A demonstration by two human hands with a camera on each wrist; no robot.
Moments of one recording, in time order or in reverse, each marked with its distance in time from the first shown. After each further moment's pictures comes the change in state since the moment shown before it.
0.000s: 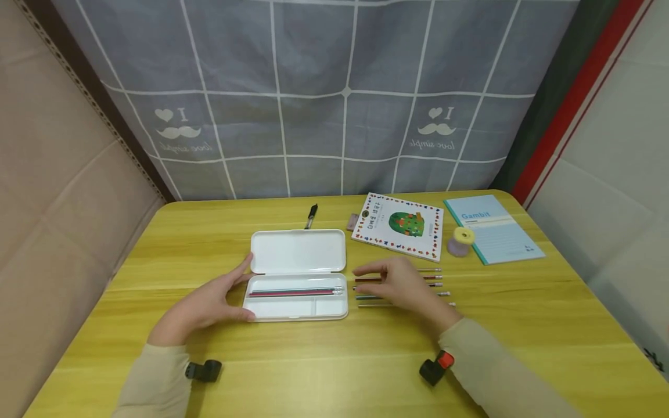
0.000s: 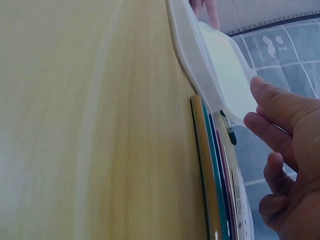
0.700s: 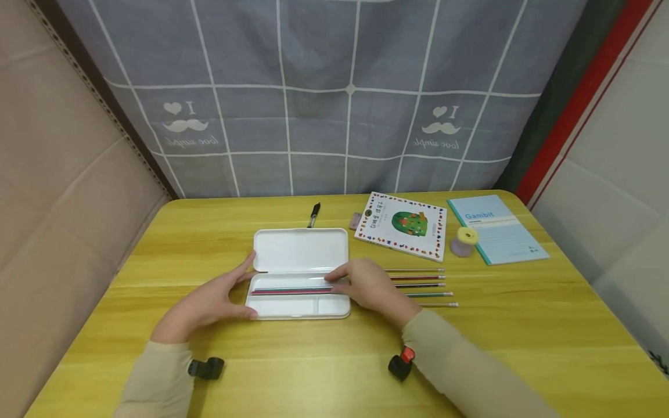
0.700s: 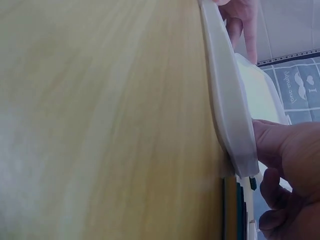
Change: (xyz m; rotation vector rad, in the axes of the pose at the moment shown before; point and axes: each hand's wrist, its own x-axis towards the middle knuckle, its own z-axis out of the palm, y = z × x) left_hand -0.002 0.002 0.003 -0.024 0.011 0.005; right_hand 0.034 -0.024 0.046 -0.247 -0.120 -0.032
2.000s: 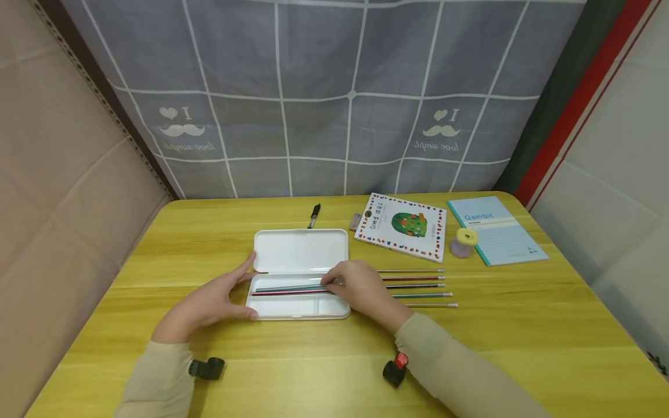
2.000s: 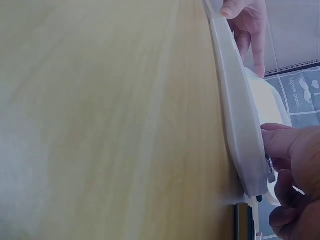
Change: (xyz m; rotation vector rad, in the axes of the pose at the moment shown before) left_hand -0.002 0.001 0.001 0.013 0.006 0.007; right_hand -0.001 -0.016 0.009 -0.025 0.097 -0.001
